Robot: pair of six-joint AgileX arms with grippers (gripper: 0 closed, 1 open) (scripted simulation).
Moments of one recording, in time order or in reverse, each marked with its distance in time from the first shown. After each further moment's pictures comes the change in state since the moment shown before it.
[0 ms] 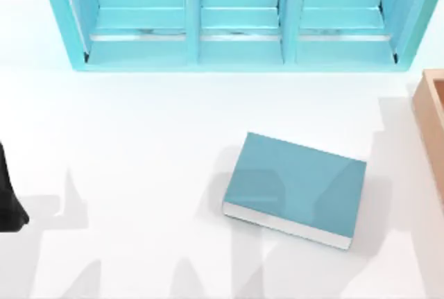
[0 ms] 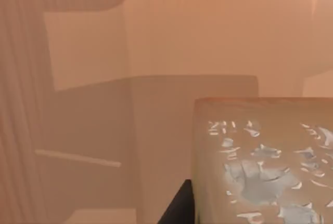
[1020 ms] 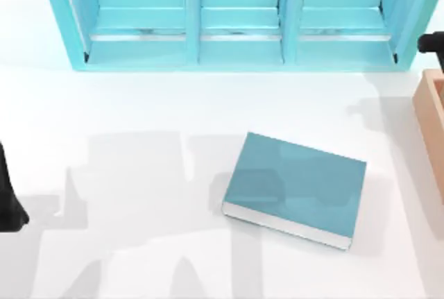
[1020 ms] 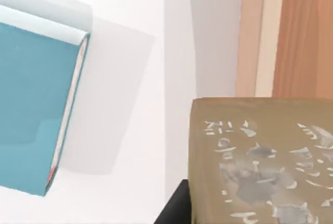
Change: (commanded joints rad) left arm 0.000 0.000 0.000 0.000 0.000 0.000; right arm 0.430 -0.058 0.411 -0.505 -0.011 0.366
